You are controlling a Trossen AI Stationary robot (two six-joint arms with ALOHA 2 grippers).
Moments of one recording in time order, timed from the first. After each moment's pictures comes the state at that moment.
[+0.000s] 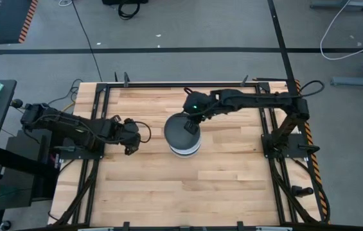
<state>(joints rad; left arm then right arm) -0.15 1.20 0.80 -1.04 -0.44 -0.67 -0.12 1.70 1.57 -0.87 0.12 0.34</state>
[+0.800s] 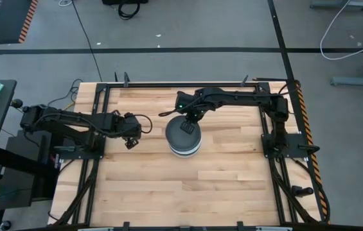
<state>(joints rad) -0.02 1.20 0.80 -1.04 -0.44 -0.56 -0.18 1.93 1.76 -1.11 0.07 0.34</state>
